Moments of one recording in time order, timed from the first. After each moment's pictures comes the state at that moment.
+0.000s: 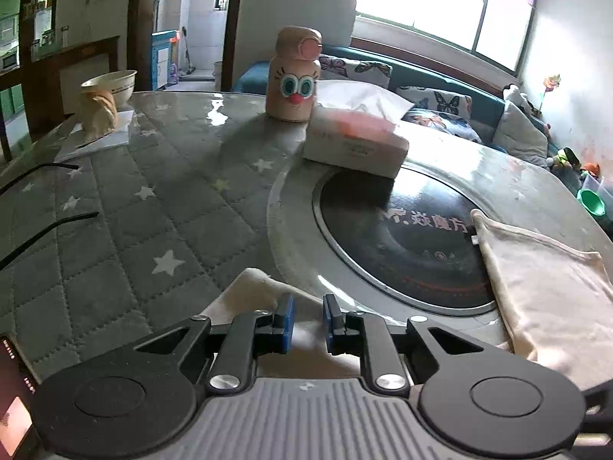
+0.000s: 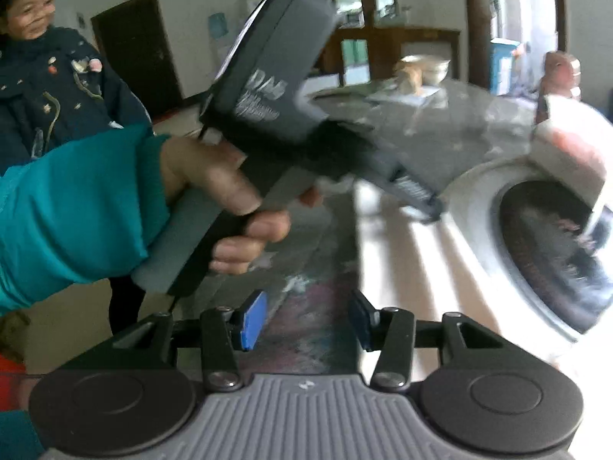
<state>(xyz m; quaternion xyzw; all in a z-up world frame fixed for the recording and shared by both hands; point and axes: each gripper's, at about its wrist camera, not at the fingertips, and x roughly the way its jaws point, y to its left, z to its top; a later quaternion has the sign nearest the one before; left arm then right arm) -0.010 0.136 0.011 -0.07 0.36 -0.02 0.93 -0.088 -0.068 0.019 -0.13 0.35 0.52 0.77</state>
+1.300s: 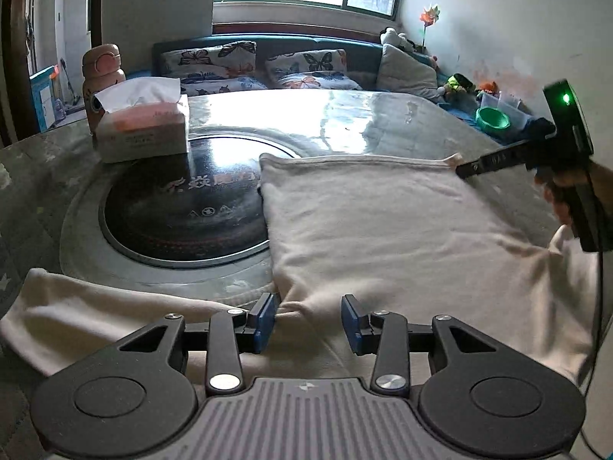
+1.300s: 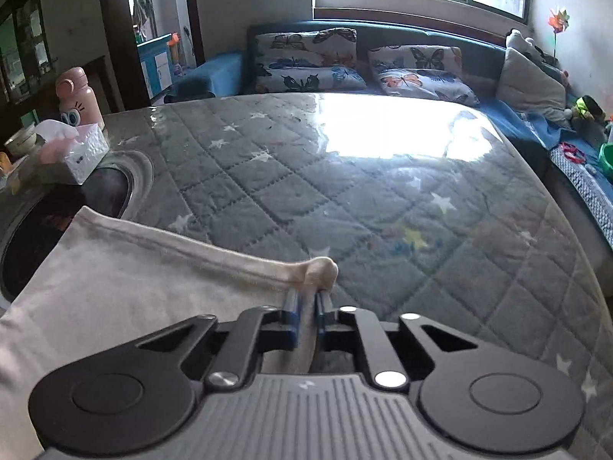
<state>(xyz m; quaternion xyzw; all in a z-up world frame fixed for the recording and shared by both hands) -0.049 -0.014 0.011 0.03 0.37 -0.18 0.91 0.044 -0.384 0.015 -0.01 0.40 0.06 0.92</state>
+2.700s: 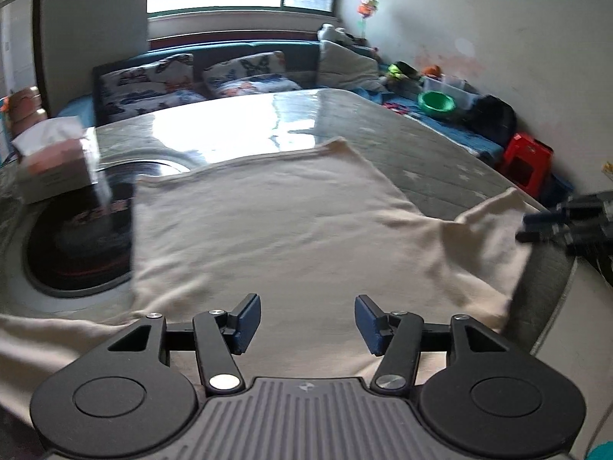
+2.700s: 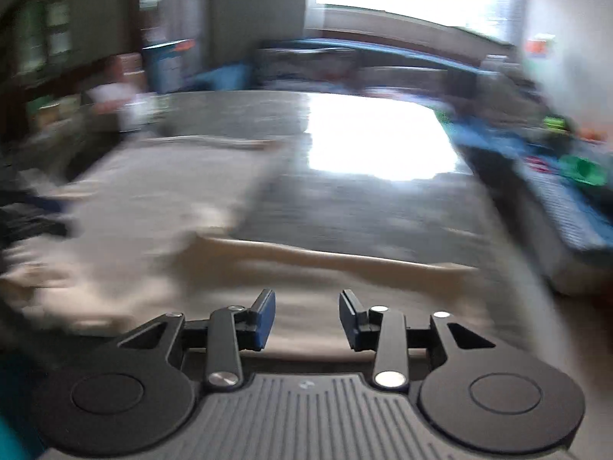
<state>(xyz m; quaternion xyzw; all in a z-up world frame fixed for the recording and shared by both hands) -0.086 -0.104 0.024 0.06 0.36 -0.27 0.89 -0.171 -0.453 0.036 -0.04 0.37 0.02 0.93</state>
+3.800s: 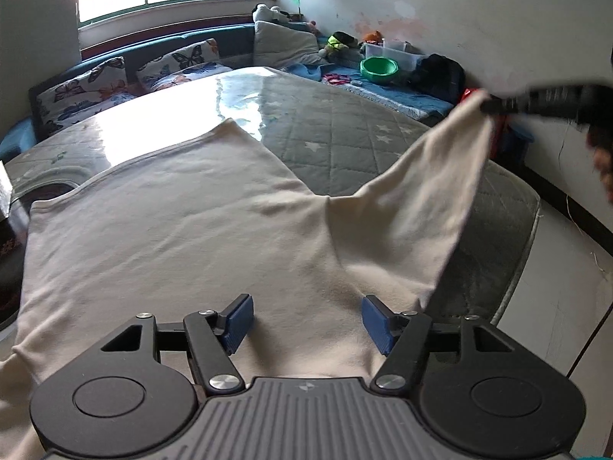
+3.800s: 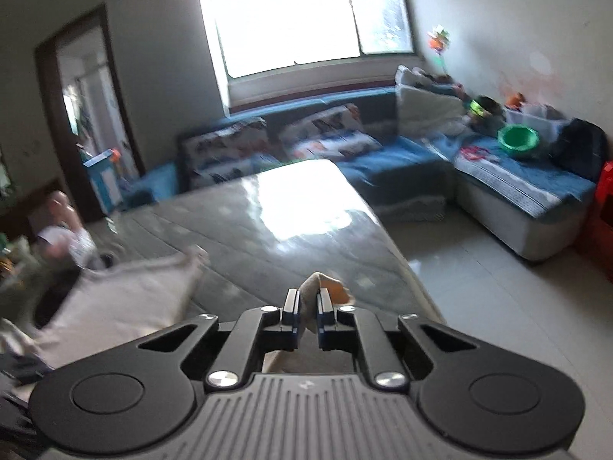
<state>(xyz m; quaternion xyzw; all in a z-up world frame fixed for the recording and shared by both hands) -0.101 -0.191 0.005 0.12 0.37 -0.33 0.86 -0.185 -0.520 0.085 0.12 0.26 -0.03 0.96</state>
